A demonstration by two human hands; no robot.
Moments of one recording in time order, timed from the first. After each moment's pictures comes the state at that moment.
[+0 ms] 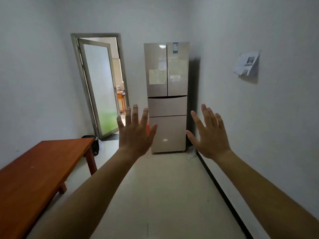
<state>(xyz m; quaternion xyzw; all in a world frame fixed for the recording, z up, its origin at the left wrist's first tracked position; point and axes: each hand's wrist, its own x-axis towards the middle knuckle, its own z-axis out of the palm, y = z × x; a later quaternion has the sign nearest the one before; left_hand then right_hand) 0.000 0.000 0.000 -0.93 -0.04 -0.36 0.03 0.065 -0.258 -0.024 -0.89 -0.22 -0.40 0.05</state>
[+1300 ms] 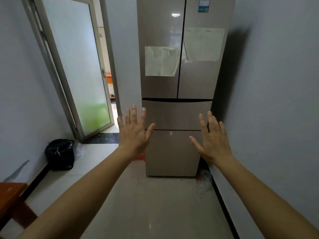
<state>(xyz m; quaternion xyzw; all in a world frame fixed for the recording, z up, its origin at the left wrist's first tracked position) 0.893 0.180 -0.068 -0.96 -0.11 -0.26 0.00 0.959 -0.097 -0.089 -0.94 -0.20 -0.25 0.05</state>
